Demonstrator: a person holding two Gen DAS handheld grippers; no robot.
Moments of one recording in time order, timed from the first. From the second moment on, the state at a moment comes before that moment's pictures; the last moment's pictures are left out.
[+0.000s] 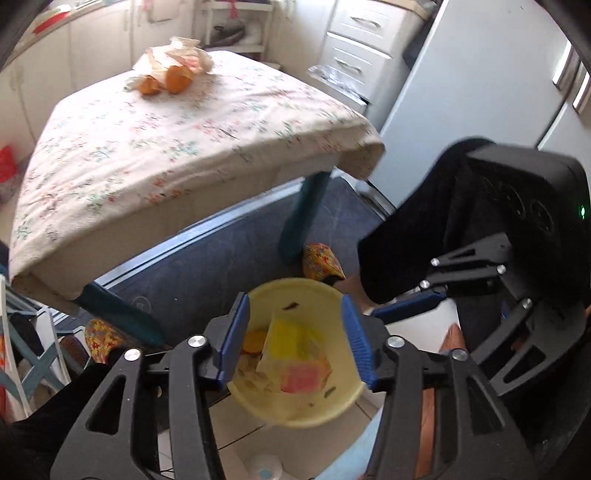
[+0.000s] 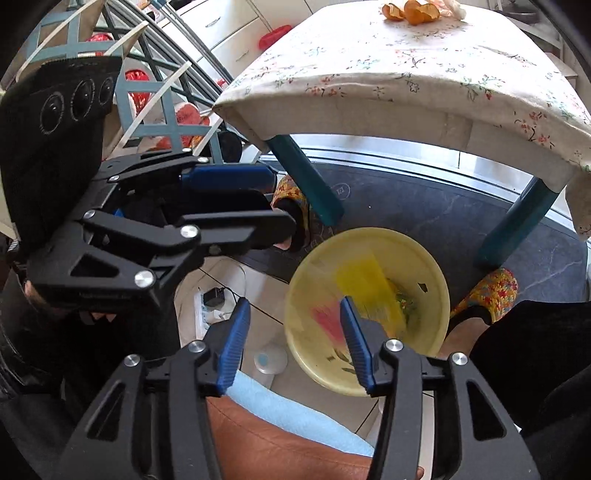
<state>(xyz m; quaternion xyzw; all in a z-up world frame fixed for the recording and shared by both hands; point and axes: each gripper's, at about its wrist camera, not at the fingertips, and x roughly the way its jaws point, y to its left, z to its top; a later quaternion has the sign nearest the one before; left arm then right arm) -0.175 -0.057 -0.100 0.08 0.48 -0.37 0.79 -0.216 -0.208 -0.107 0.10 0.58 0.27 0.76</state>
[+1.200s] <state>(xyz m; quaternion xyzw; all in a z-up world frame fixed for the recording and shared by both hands) -0.133 -0.031 -0.084 0.01 0.44 -0.21 0.87 -0.196 -0.222 -0.102 0.16 0.54 0.20 0.80</state>
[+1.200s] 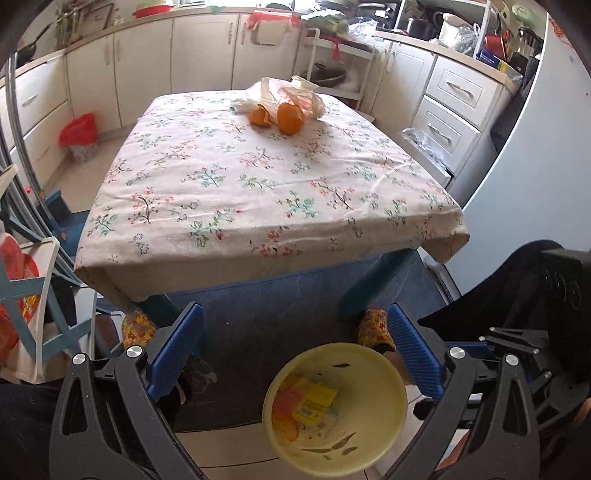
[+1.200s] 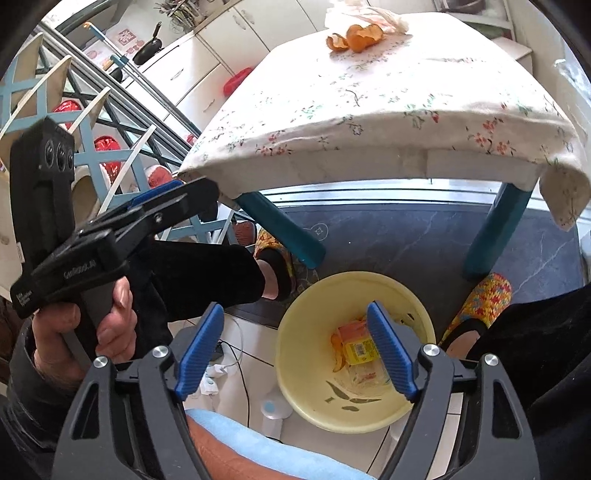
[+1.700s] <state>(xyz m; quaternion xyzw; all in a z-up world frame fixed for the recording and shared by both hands) -0.081 -0.004 -0.060 -0.07 0.41 -0.16 0.90 -0.139 -0.234 -0.060 0.11 0.48 0.18 0.85</state>
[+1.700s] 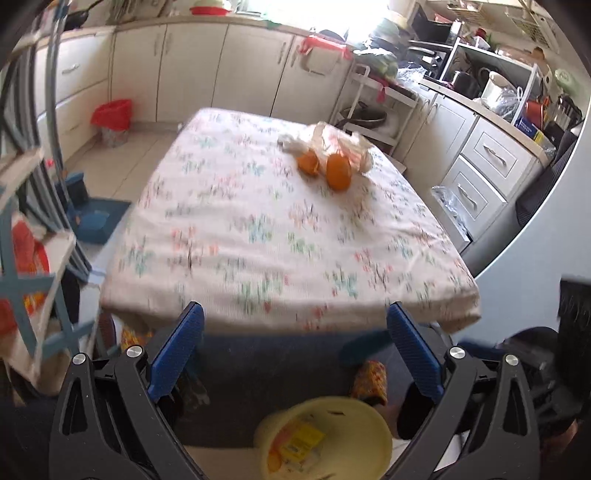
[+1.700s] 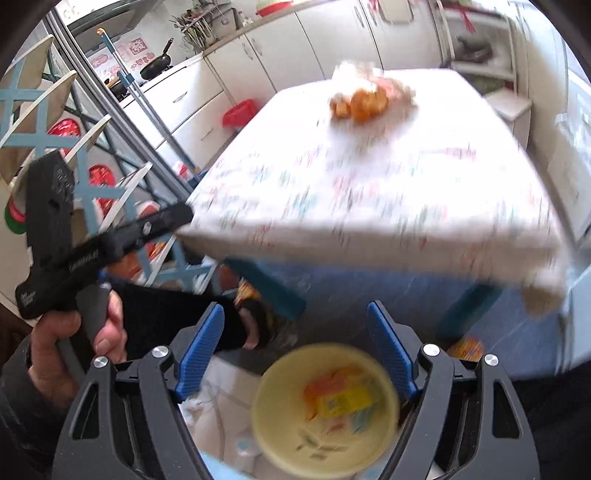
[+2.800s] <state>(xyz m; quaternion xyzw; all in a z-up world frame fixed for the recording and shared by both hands) 0.171 -0.087 -0.094 -0.09 0.44 -0.16 0.88 0.156 -0.291 -0.066 0.08 0.42 0.10 0.90</state>
